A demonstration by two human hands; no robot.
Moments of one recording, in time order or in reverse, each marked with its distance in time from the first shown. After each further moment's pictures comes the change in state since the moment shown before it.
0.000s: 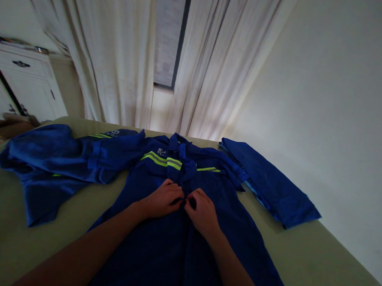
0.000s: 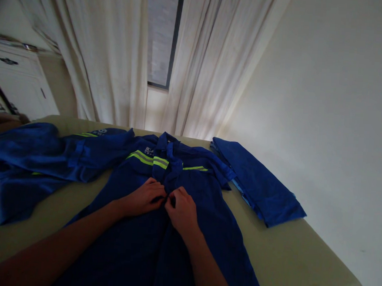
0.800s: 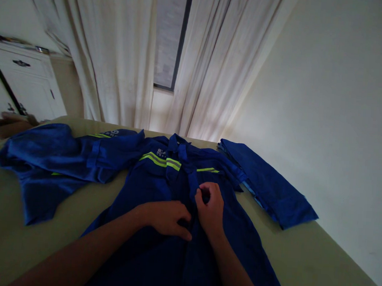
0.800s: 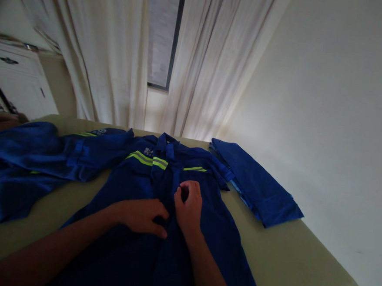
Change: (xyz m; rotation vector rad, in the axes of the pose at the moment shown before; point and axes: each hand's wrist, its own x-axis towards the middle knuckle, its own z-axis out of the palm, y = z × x) left_hand 0.017 0.054 -0.031 -0.437 -0.482 -0.024; right_hand 0.003 -0.005 -0.024 0.285 0.431 0.032
